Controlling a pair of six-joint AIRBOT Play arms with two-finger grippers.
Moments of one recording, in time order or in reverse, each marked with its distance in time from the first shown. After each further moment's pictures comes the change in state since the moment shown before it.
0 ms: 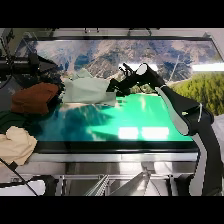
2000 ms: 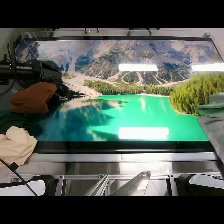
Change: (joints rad) left arm -0.008 0.000 -0.058 -0.001 -0.121 0.029; right arm -1.300 0.712 -0.001 -0.412 0.774 0.158
